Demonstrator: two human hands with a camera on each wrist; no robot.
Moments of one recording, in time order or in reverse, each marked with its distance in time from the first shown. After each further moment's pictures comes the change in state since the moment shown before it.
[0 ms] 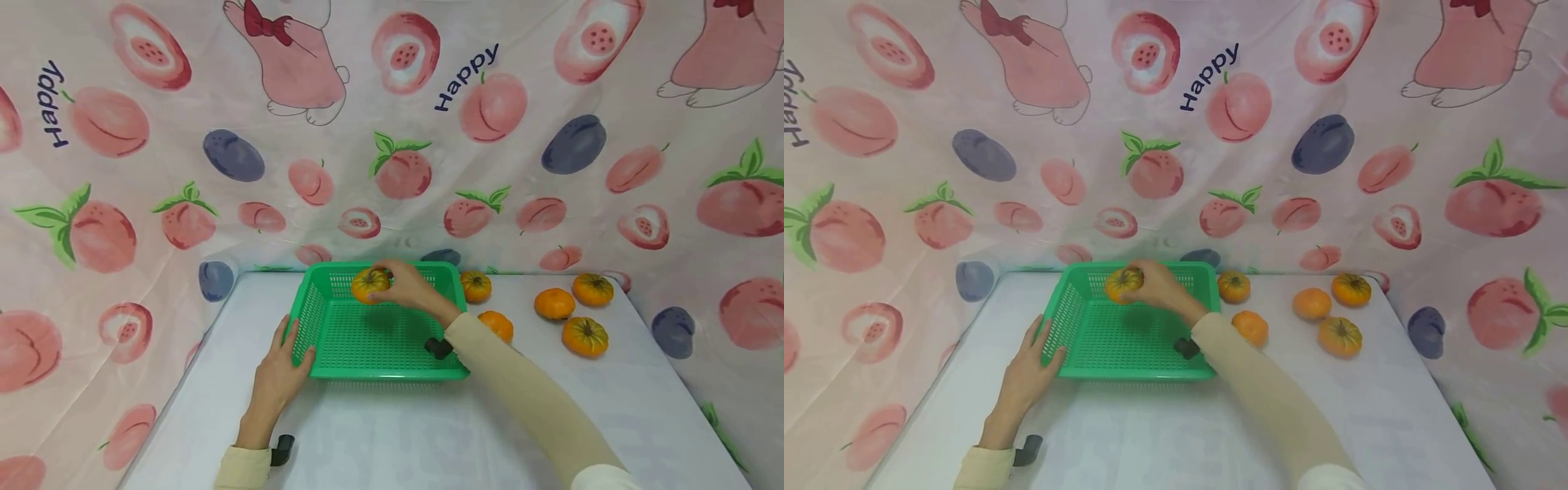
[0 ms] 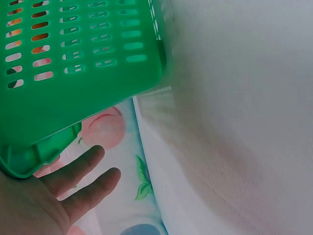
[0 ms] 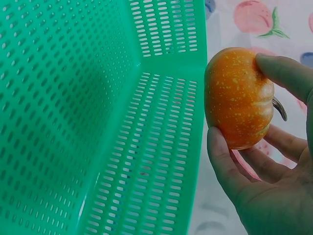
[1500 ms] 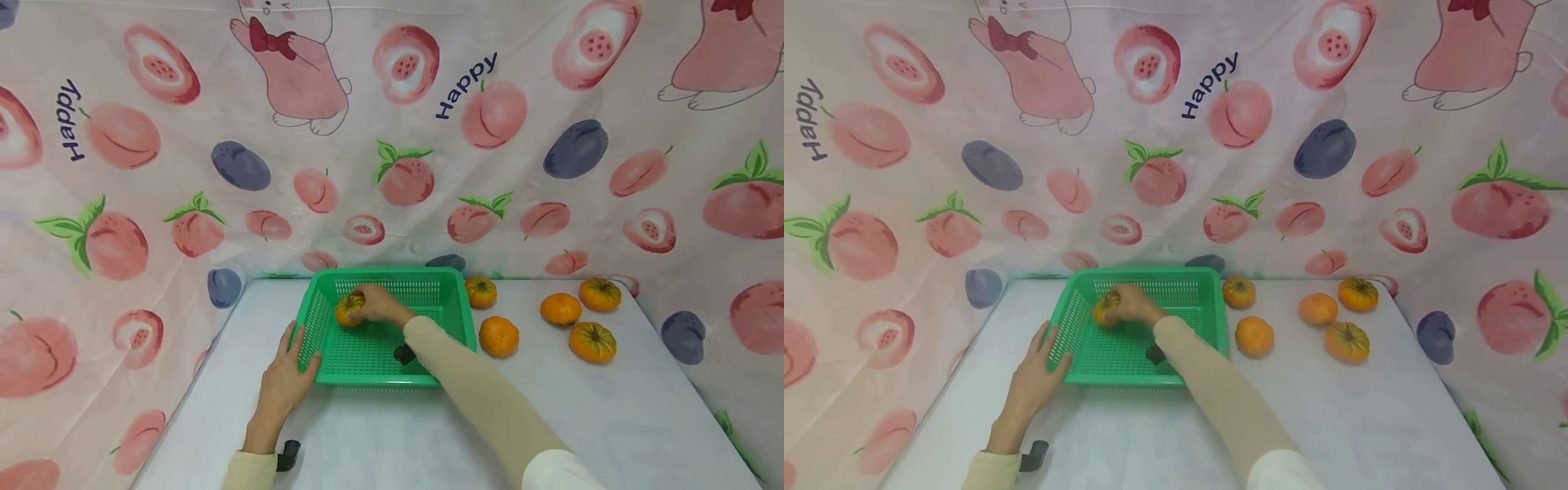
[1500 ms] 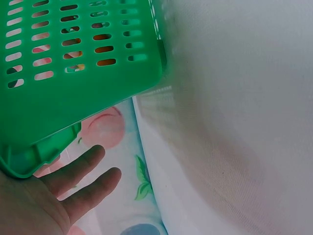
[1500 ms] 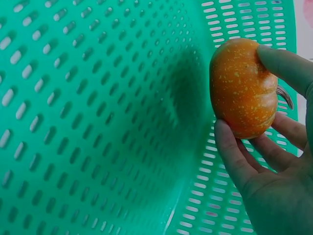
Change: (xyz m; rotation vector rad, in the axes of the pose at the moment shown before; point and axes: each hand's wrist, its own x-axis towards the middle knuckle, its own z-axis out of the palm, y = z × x) left_hand -0.001 0.002 -0.002 0.002 -0.025 -0.012; right_hand 0.056 0.016 0.079 -0.052 -0.135 0.063
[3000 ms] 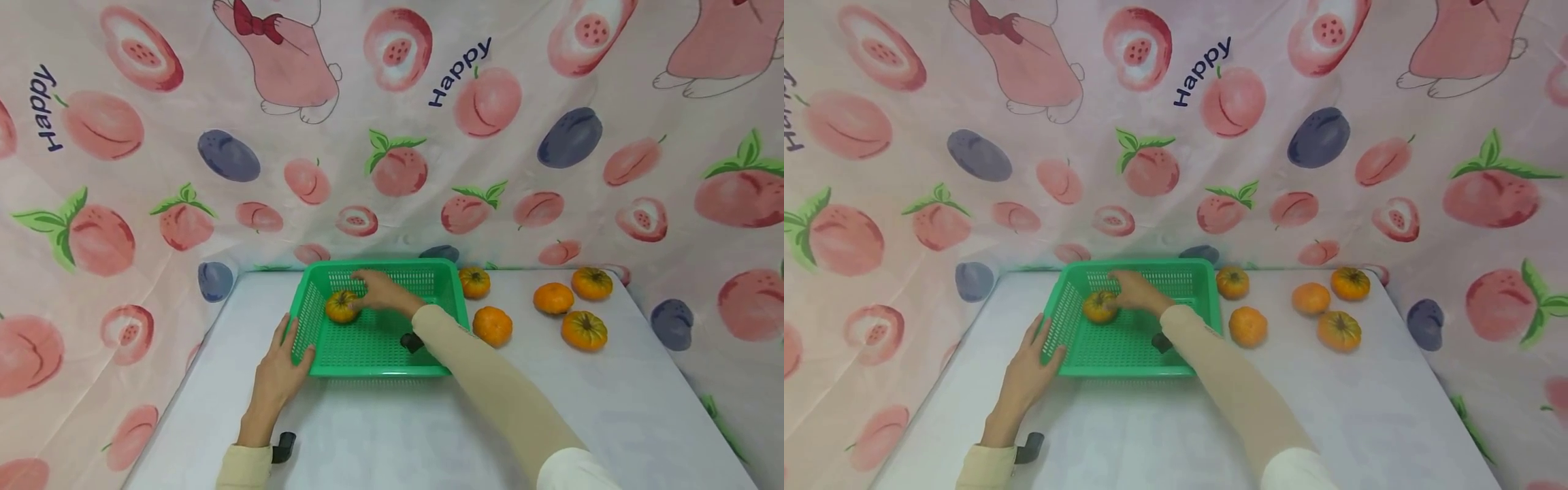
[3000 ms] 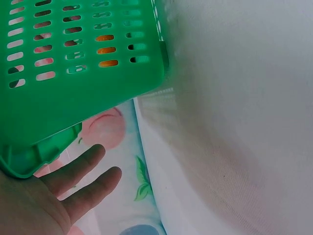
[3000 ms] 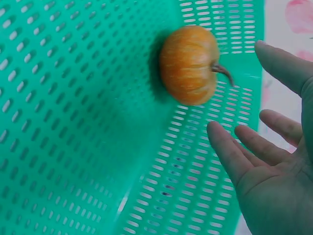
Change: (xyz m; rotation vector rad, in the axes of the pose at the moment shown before) left_hand 0.001 -0.004 0.003 -0.009 0.003 0.014; right_hand -0.019 -0.002 -0.027 -0.020 -0.054 -0.034
